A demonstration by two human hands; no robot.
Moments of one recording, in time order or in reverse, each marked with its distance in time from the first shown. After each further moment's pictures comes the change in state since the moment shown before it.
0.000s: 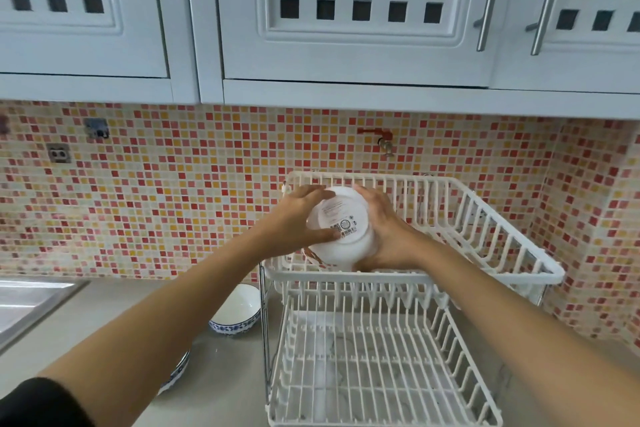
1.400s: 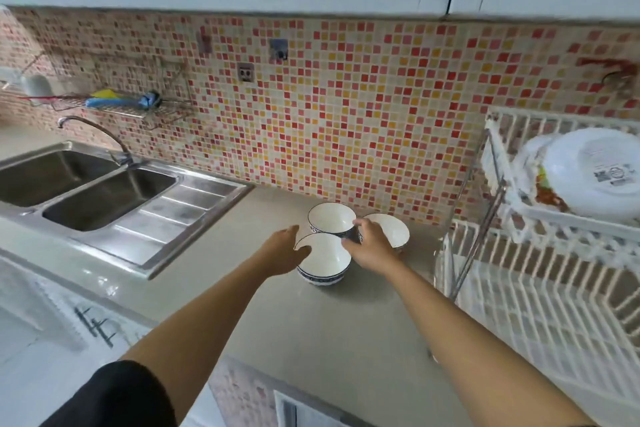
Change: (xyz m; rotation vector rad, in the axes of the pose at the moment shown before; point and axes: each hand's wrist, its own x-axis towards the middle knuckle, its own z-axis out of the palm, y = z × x) left_hand -0.266 -0.243 -0.020 0.004 -0.214 -0.834; right_hand 0.078 -0.230 0.277 0.448 -0.220 0.288
